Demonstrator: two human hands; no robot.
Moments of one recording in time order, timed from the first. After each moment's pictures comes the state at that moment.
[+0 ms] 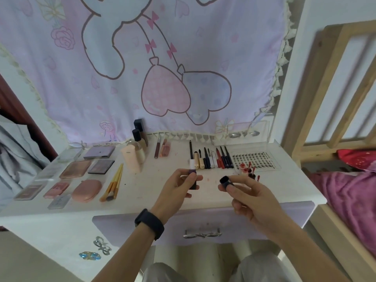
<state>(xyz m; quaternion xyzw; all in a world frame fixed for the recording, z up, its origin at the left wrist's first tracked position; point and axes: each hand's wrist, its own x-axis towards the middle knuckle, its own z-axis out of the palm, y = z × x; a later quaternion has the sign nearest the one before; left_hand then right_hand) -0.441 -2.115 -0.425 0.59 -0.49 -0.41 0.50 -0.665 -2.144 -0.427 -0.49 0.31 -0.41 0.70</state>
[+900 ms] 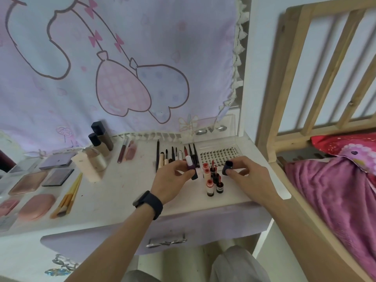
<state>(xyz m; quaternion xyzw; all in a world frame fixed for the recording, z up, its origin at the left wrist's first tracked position) -0.513 -2.203 -0.434 0.66 -0.61 -0.24 0.37 -0.756 -2.256 -0.470 -0.68 0.52 -0.39 0.32</state>
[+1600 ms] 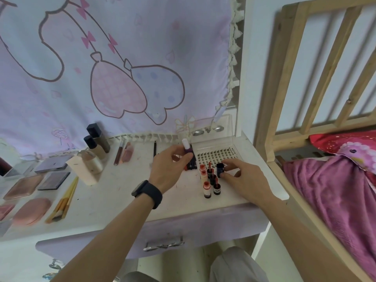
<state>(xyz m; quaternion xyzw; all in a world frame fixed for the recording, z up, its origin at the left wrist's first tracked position) -0.522 -2.223 -0.406 0.65 -0.61 -0.19 0.42 -0.752 -2.265 -0.473 -0.72 0.54 -0.34 0.28</state>
